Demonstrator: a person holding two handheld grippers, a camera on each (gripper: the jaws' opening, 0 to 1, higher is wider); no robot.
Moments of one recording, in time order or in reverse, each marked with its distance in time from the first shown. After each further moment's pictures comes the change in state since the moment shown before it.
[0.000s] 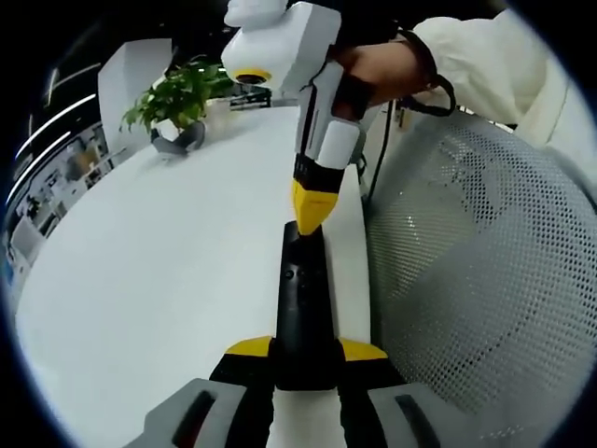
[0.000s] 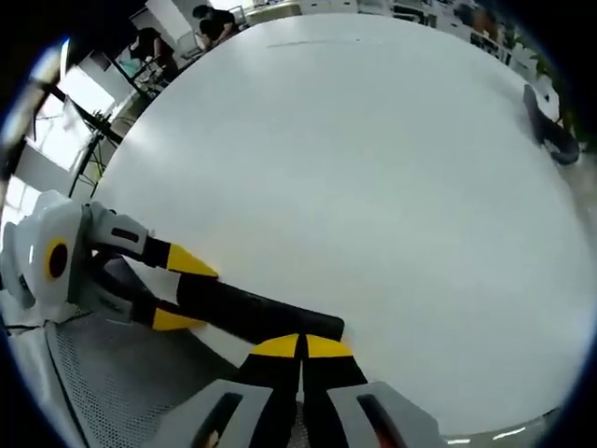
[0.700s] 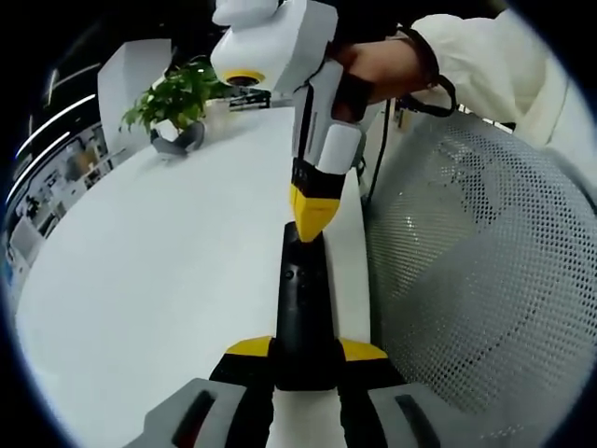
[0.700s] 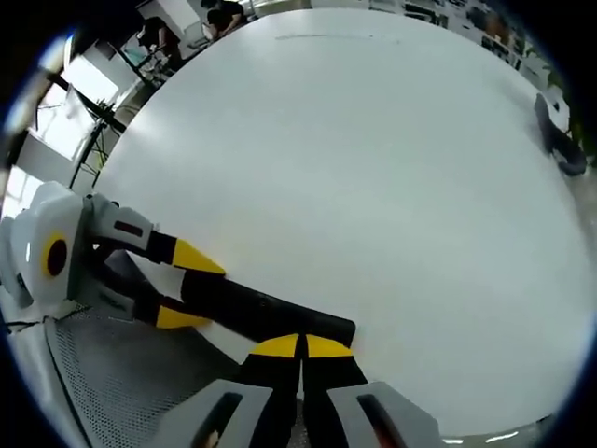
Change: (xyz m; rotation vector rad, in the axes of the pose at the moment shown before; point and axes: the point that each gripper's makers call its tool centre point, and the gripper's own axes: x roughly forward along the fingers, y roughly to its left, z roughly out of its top) left arm 0.001 0.000 0.000 0.000 -0.004 -0.003; right arm 0.003 0.006 -0.001 -0.019 0.036 0.013
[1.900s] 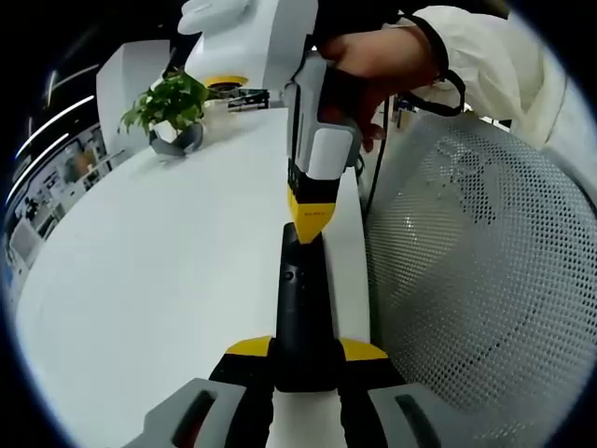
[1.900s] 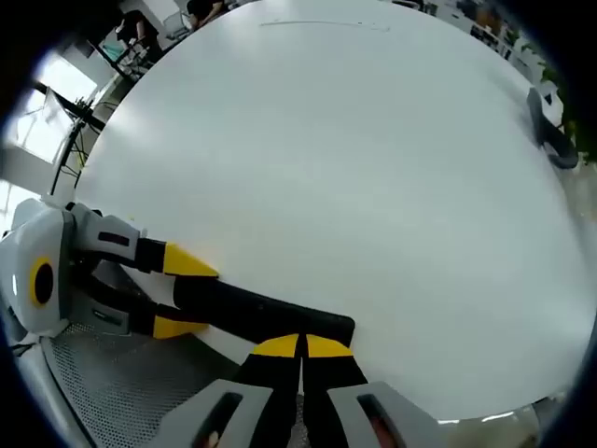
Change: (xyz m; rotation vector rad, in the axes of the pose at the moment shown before) left arm 0.000 -0.001 0.001 0.006 -0.002 -0.005; right arm 0.002 -0.002 0.000 0.046 0.072 -0.076
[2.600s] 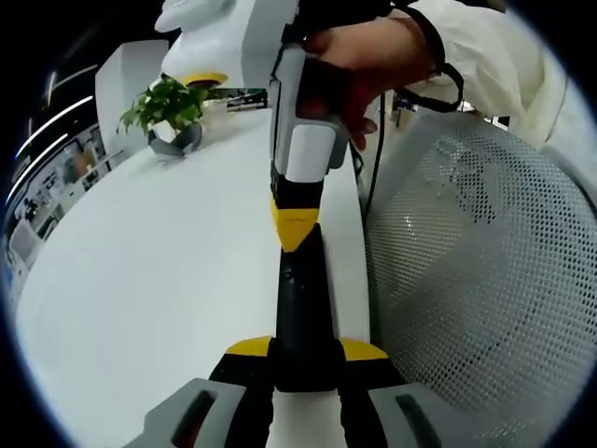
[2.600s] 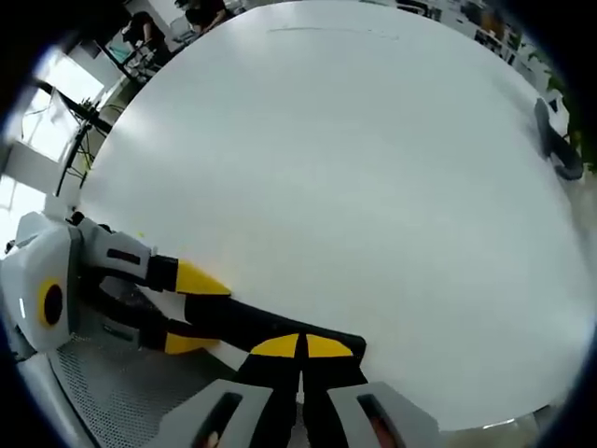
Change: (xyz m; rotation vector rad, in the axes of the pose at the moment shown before) left arm -0.001 0.001 0.001 0.005 0.004 -0.003; right arm 0.001 0.010 0.015 -0.014 -0.018 0.031
